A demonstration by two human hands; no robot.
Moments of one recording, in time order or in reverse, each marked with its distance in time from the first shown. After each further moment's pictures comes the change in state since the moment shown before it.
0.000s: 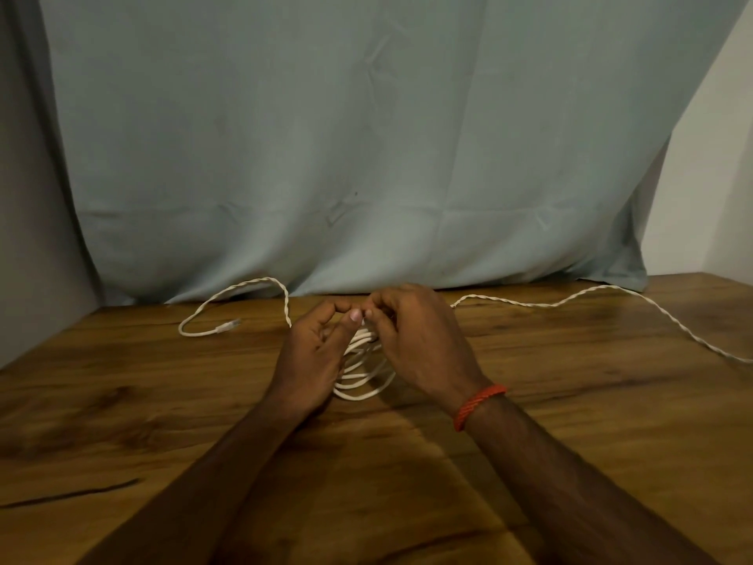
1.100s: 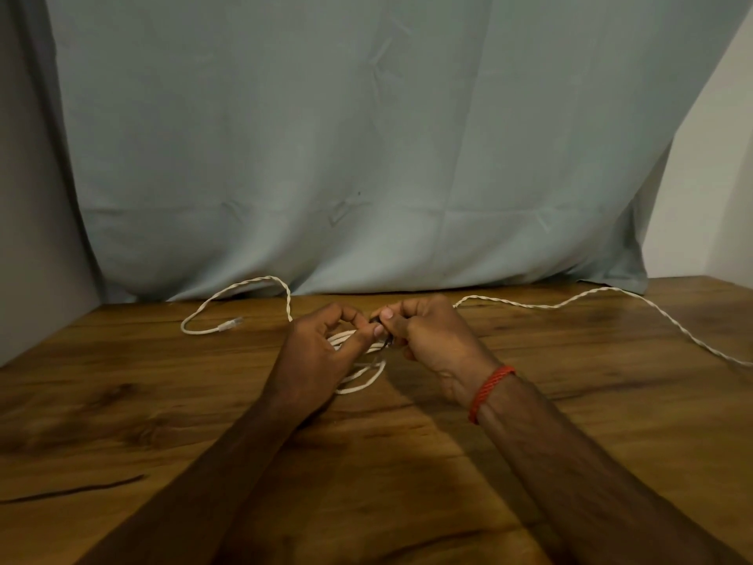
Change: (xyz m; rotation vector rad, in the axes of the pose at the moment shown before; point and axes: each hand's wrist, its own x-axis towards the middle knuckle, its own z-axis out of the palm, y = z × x) left_hand -0.002 0.003 -0.004 0.278 0.036 0.160; right_hand 0.004 0.008 -0.001 0.656 -0.184 0.583
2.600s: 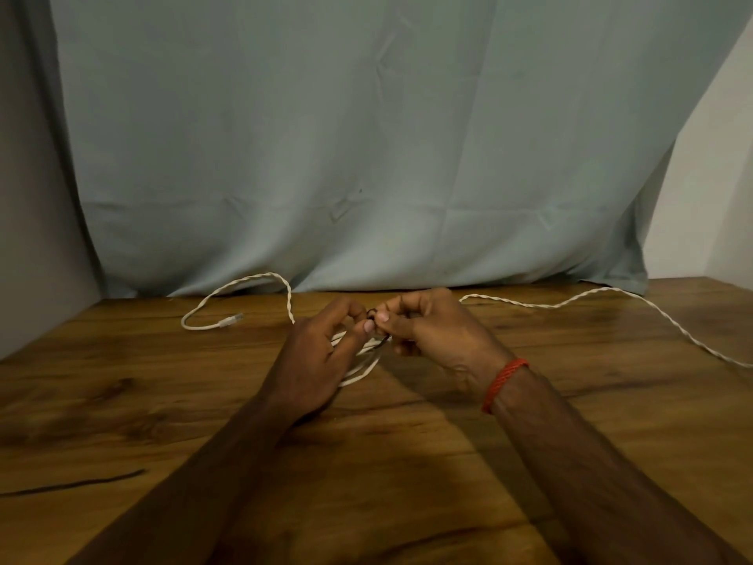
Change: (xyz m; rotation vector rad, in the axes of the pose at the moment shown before) left_hand 0.000 -0.005 -0.008 0.187 -0.111 0.129; right_hand 0.002 -0.001 -0.012 0.041 -0.173 -0.078
